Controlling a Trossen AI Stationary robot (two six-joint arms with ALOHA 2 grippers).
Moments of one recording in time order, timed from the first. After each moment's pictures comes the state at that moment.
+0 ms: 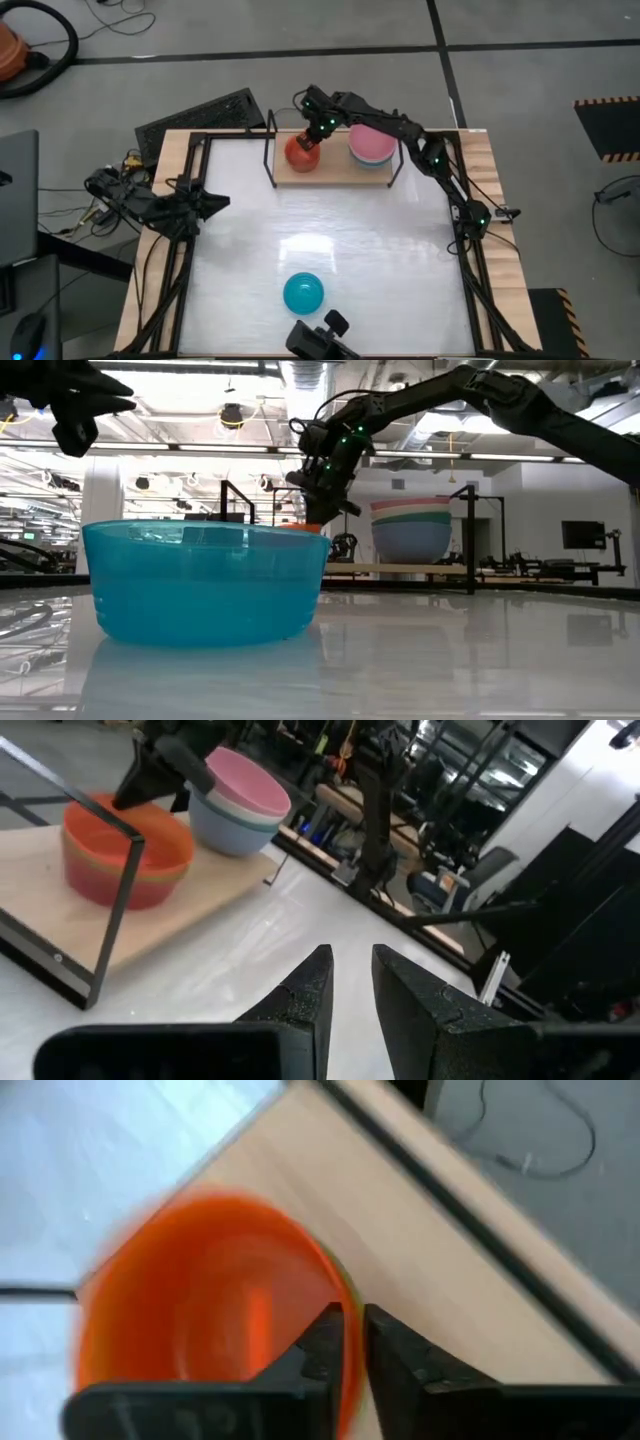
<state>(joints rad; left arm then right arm) -0.50 0.04 0.39 -0.43 -0.73 -0.62 -0.54 2.39 2.35 -0.97 -0.09 0.25</state>
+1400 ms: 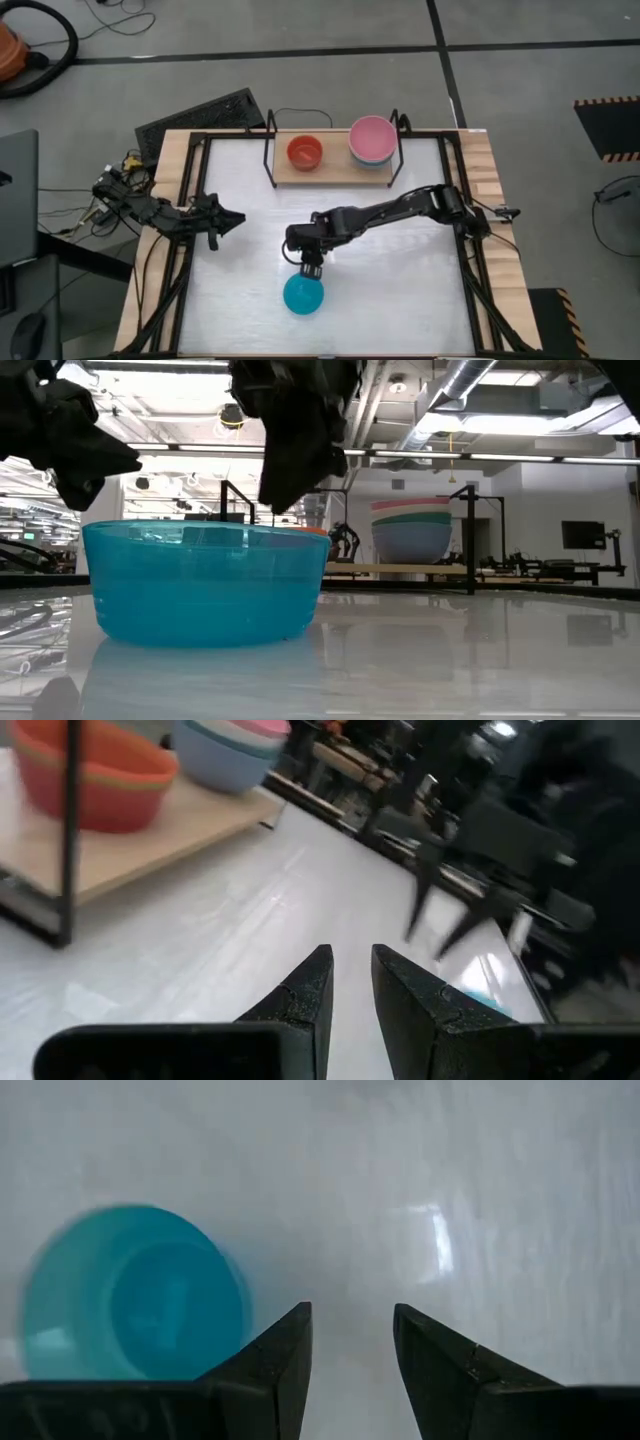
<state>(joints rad) -0.50 0.02 0.09 -0.24 -0.68 -0.60 0.19 2.18 1.91 -0.86 0.03 0.37</state>
